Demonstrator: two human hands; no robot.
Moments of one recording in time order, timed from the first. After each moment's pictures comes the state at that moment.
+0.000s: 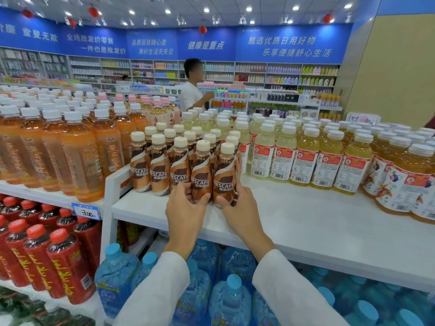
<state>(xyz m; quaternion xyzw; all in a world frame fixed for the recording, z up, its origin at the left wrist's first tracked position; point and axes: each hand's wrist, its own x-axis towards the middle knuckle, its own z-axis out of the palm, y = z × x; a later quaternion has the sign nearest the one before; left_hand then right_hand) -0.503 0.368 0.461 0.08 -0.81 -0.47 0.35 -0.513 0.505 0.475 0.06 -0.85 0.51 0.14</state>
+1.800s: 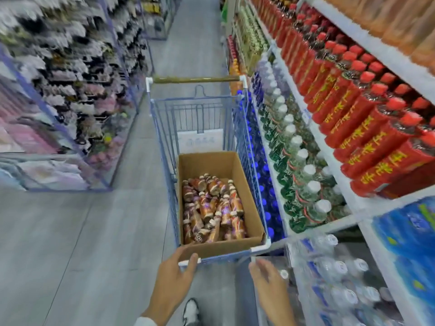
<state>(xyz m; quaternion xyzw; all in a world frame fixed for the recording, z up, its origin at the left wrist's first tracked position) 0.057 0.219 0.186 0.65 -0.56 -0.46 0.23 -0.162 0.288 0.187 0.25 -0.81 0.31 -0.44</state>
